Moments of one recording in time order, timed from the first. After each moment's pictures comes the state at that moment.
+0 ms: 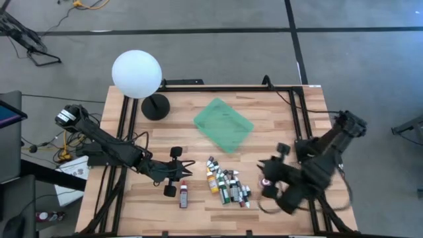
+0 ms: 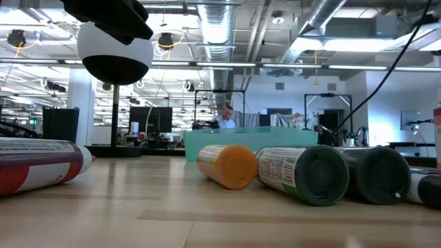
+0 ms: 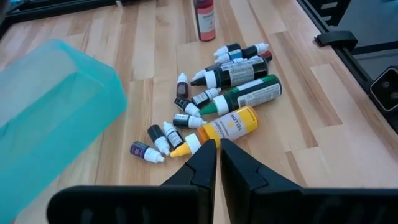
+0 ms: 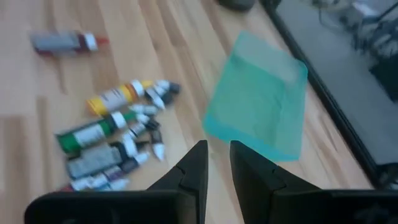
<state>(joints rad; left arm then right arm) -0.51 1.31 0.78 -0.09 -0.38 -0.15 0.83 1.55 1.52 -1.41 0.83 0.97</state>
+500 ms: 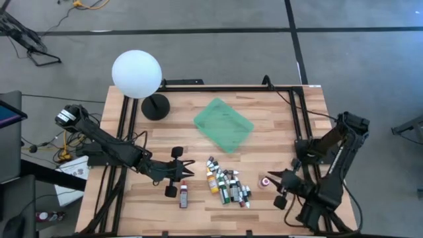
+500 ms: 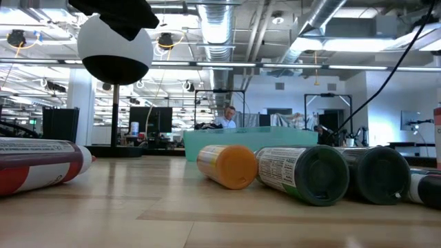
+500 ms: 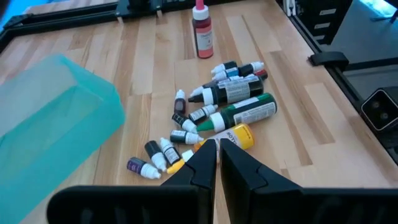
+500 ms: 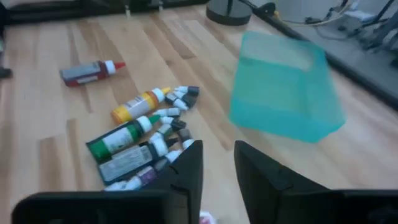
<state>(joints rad) -0.51 1.31 0.78 -0.03 -0.38 -0.15 1.10 1.55 1.16 -1.29 1.03 1.57</state>
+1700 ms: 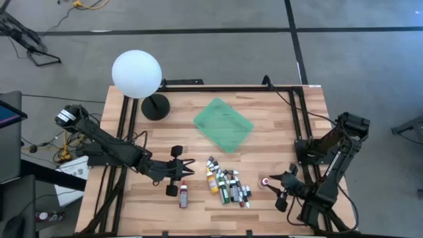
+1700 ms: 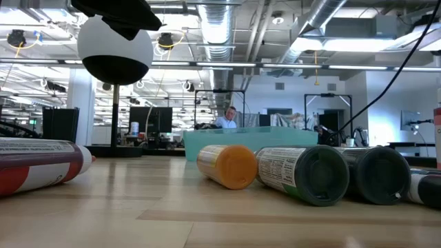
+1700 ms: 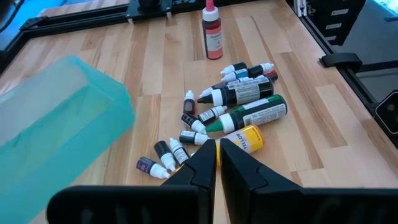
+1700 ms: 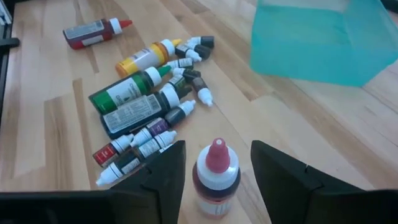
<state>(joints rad) -0.51 1.31 0.78 -0.03 -0.42 -0.15 1.15 1.55 0.89 -0.95 0.96 1.62</state>
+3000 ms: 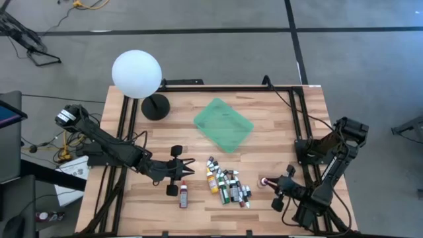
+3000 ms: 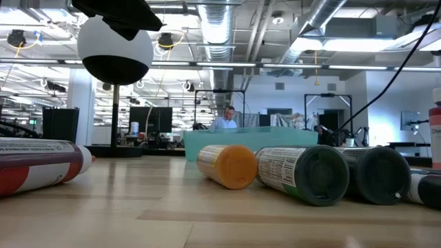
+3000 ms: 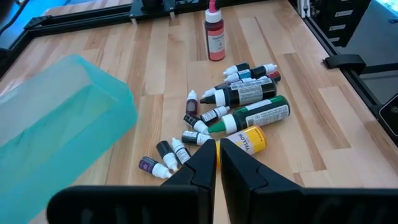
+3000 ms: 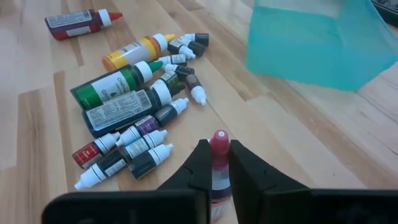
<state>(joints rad) -0.51 1.31 0.78 -0.03 -0.43 -0.15 1.13 1.62 0.89 -0.92 0.97 1.60</state>
